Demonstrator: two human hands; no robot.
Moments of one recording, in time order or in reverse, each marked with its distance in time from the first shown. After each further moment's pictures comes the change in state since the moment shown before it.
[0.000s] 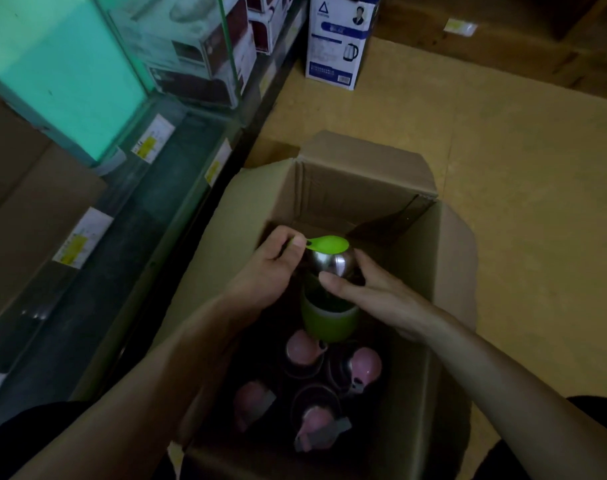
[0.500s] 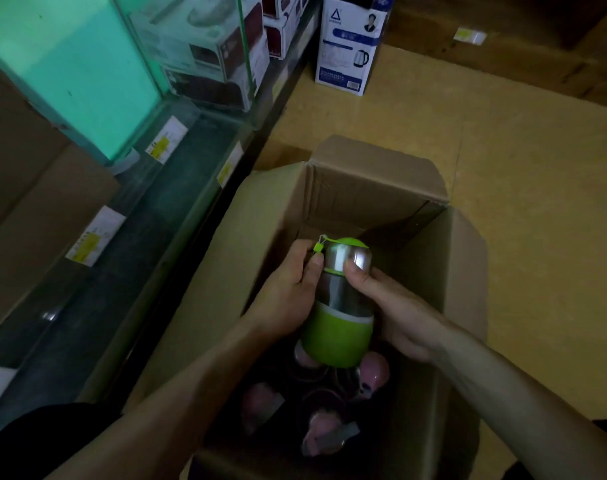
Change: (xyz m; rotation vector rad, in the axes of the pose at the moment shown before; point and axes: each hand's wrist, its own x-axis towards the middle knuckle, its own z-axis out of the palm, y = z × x) left_hand -0.018 -0.003 0.012 0.088 0.011 0.034; right_hand -0.015 -0.004 0.015 0.581 -0.123 0.064
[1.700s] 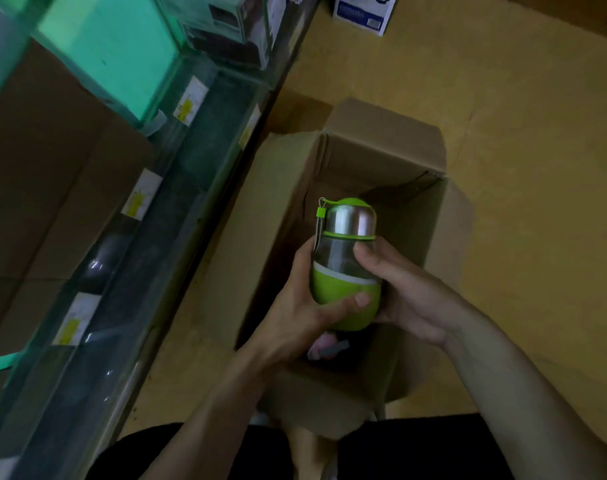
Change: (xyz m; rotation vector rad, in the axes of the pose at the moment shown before) left_hand -0.102 0.087 -0.031 -0.448 -0.162 -0.322; right_hand -0.084 -0.063 0.035 0.045 -0.040 0.203
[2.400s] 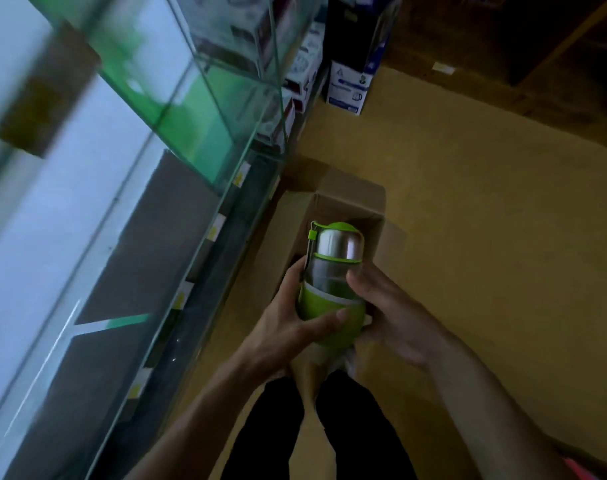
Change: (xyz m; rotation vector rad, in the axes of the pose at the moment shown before) left_hand -0.242 0.259 0.027 -0.047 -0.064 -0.041; right_hand -0.291 -0.152 0.127 0.035 -0.034 -0.032
